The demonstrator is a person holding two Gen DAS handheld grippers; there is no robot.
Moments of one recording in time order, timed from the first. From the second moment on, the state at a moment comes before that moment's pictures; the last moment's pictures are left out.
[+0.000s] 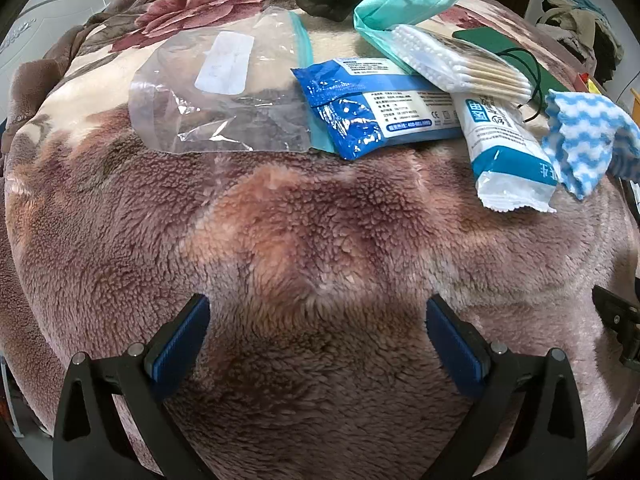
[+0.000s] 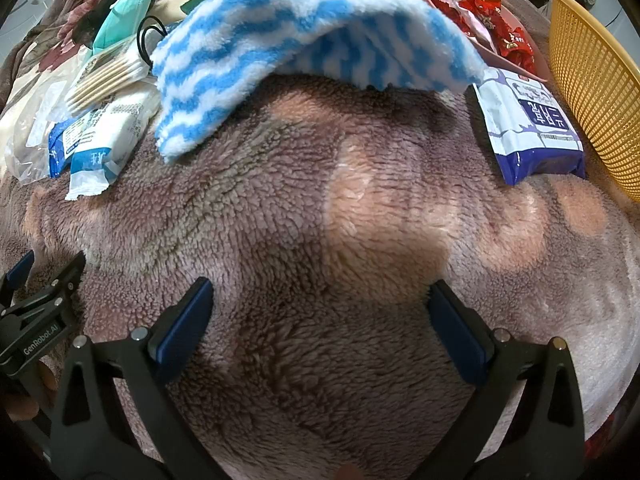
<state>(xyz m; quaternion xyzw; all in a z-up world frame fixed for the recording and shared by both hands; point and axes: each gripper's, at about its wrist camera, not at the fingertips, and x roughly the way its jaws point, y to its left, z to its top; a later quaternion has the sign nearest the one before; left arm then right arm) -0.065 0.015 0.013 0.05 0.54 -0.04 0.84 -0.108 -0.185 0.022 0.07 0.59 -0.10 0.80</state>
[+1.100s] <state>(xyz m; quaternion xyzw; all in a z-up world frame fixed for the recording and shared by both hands) -0.062 0.018 0.034 0.05 0.53 -0.06 0.84 -0.109 -0.192 0.058 0.08 0.56 -0.07 0.82</state>
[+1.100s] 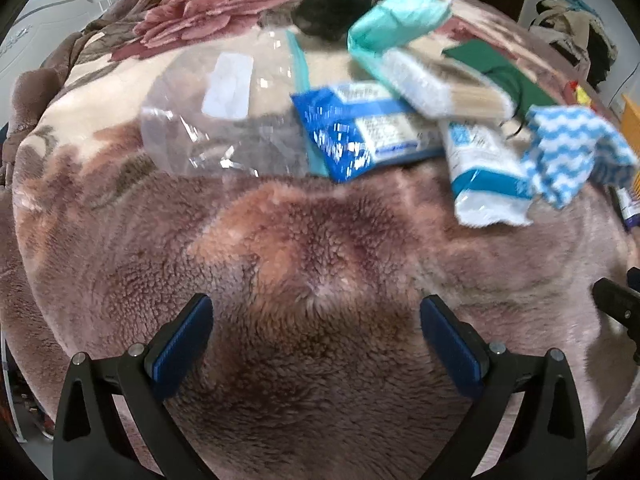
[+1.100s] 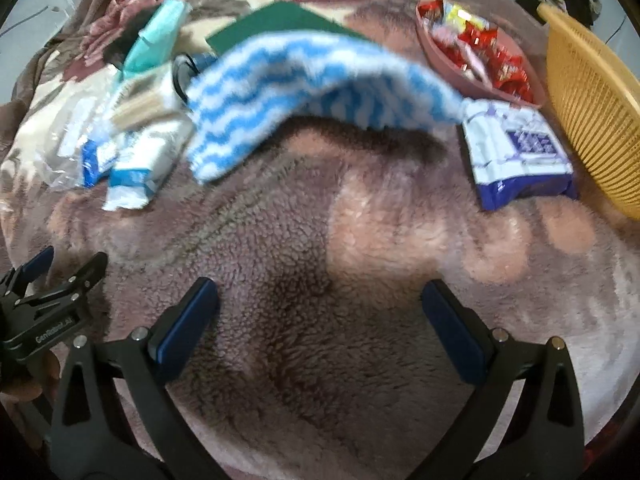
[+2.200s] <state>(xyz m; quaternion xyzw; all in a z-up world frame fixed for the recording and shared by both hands) 0.006 -0.074 0.059 0.00 0.57 -0.16 0.81 -0.032 -0.221 0.088 0.04 0.55 0.06 0.83</state>
